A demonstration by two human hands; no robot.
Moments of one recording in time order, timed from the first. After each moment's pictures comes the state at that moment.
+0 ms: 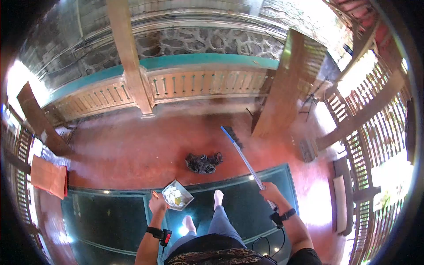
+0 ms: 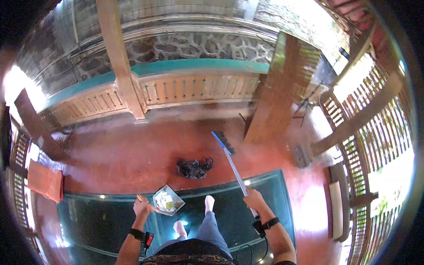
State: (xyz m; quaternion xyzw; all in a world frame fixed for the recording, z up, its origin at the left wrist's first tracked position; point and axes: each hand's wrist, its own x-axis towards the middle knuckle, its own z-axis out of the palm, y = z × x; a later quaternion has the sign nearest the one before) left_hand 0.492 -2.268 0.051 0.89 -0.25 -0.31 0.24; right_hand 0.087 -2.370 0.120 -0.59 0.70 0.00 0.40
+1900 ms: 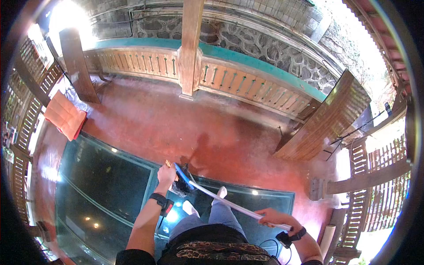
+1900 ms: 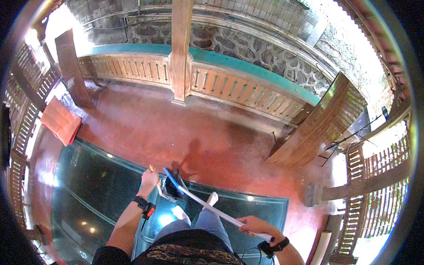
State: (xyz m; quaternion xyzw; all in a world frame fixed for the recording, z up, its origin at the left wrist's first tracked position) left_hand 0.542 -2.283 0.032 0.92 -0.21 -0.26 0.22; right_hand 0.144 -2.372 0.188 -0.55 0.44 0.31 0.64
